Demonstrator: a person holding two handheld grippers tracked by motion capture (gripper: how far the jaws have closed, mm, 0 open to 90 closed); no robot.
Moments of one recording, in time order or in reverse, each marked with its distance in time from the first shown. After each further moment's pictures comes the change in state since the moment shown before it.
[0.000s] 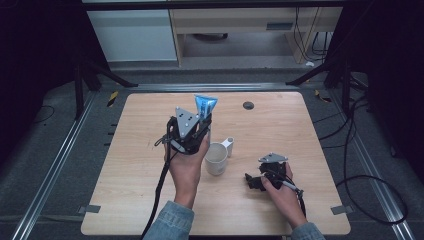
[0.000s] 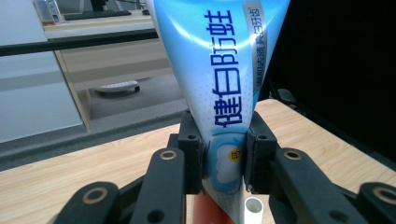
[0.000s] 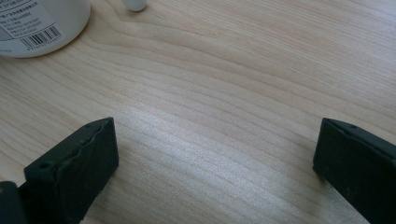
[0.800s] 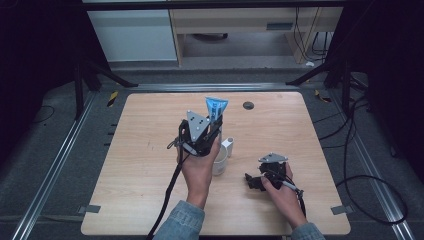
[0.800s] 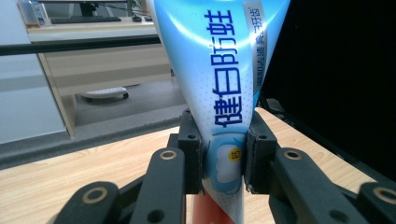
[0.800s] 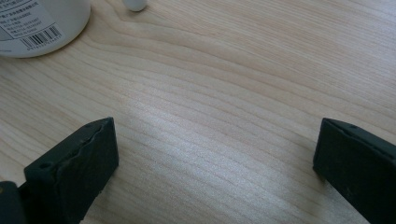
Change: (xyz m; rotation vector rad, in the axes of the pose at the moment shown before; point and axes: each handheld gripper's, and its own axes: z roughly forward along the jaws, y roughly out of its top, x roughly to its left) left arm -0.019 -0.012 0.016 -0.035 -0.037 -0.026; right arm 0.000 0.000 0.000 0.000 0.000 0.000
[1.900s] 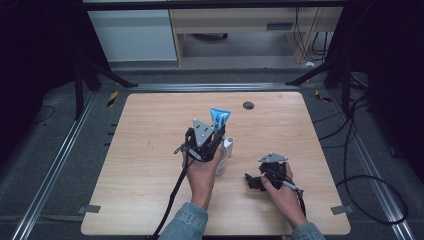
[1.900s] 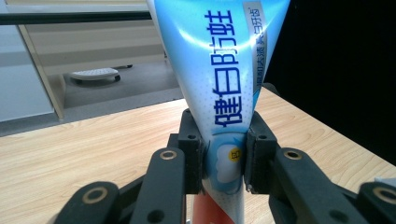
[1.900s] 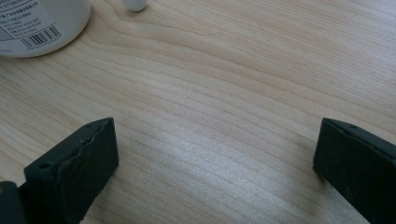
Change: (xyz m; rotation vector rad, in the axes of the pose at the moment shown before) left arm -0.001 -0.041 0.022 0.058 -0.021 -0.012; right arm 0.000 0.000 0.000 -0.001 0.001 0.002
